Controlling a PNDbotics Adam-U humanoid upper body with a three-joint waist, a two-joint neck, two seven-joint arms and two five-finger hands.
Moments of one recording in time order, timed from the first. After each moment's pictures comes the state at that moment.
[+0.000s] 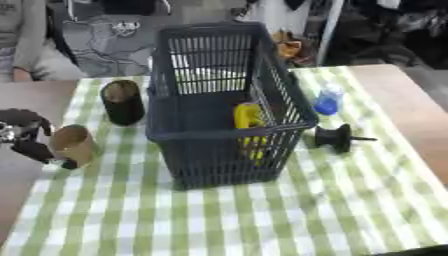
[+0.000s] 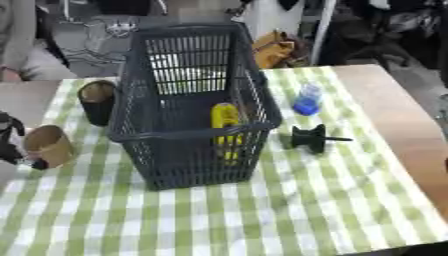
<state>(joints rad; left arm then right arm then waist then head) -0.56 0.54 -0.01 -1.09 -1.29 -0.13 -0.66 -0.38 -0.54 -0.03 -1.86 -0.12 -0.12 -0.20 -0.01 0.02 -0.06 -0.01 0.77</state>
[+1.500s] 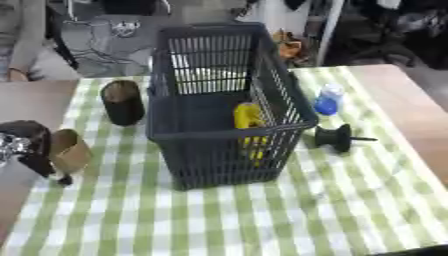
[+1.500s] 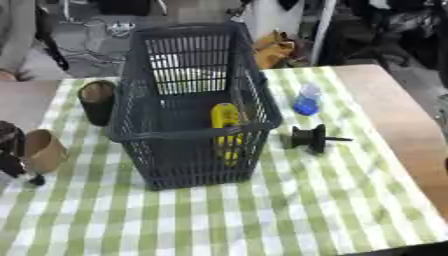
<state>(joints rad) -0.55 0.51 -0.01 -0.99 -1.35 -0.05 -0.50 -0.38 -0.54 -0.03 -1.86 -0.12 -0.11 -0.19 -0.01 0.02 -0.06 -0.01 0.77</state>
